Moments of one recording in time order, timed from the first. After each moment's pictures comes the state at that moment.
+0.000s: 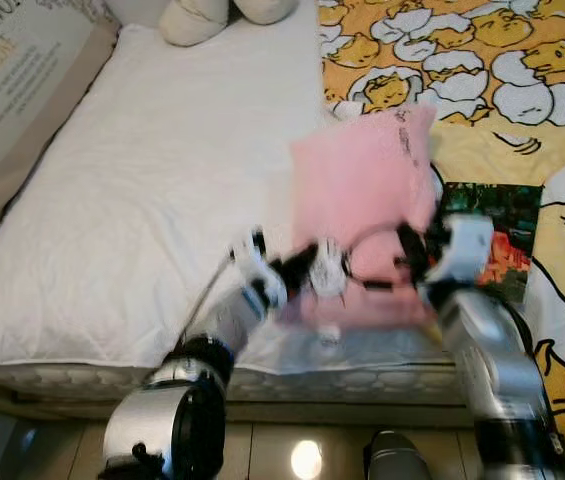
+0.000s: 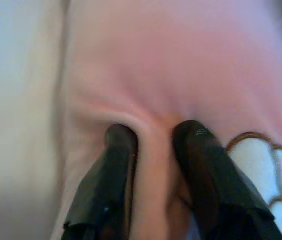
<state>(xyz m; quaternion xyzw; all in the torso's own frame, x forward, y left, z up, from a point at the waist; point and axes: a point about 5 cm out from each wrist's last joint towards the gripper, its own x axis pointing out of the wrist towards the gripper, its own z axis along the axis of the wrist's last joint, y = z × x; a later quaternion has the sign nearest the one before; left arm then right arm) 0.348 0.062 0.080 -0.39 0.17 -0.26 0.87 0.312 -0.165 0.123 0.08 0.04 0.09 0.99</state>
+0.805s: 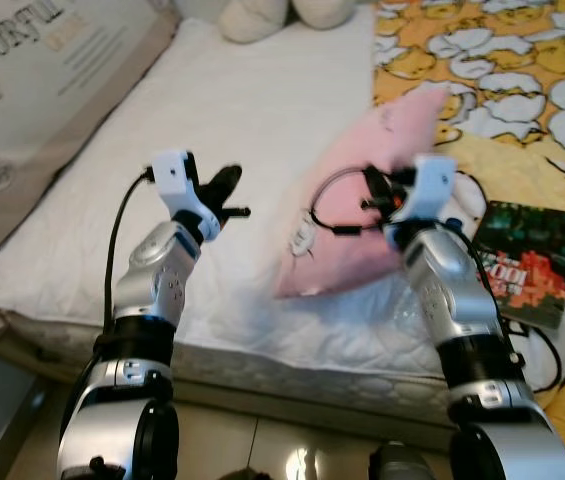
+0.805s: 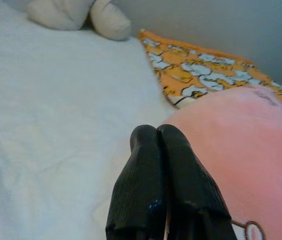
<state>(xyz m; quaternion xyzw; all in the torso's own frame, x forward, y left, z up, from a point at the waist) 0.367 0.145 0.152 -0.19 0.01 -0.18 0.97 0.356 -0.142 0.141 0.07 0.00 0.11 0.99</state>
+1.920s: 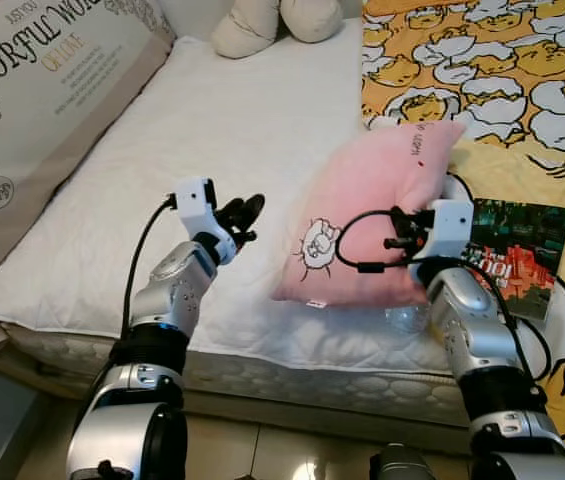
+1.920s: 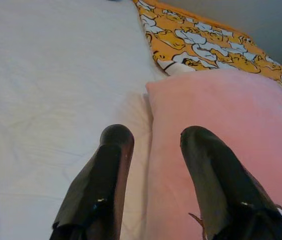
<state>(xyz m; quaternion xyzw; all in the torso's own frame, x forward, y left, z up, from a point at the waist) 0.363 0.129 0.121 -0.22 0.09 -0.18 0.95 0.335 -0.174 0.104 0.04 0.05 0.07 1.00</state>
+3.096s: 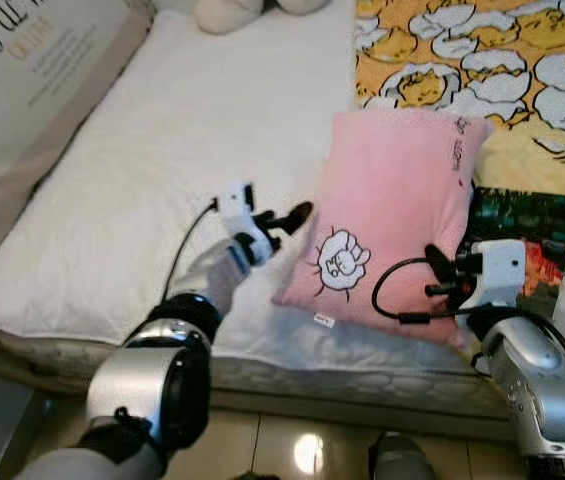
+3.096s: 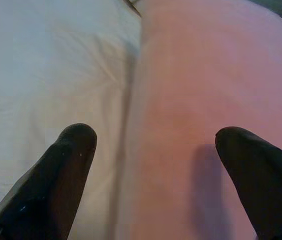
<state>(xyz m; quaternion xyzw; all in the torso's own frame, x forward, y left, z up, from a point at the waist) 0.373 0.078 0.109 -0.27 0.15 -0.25 0.92 0.270 -0.214 0.107 -0.01 0.09 0.08 0.99</state>
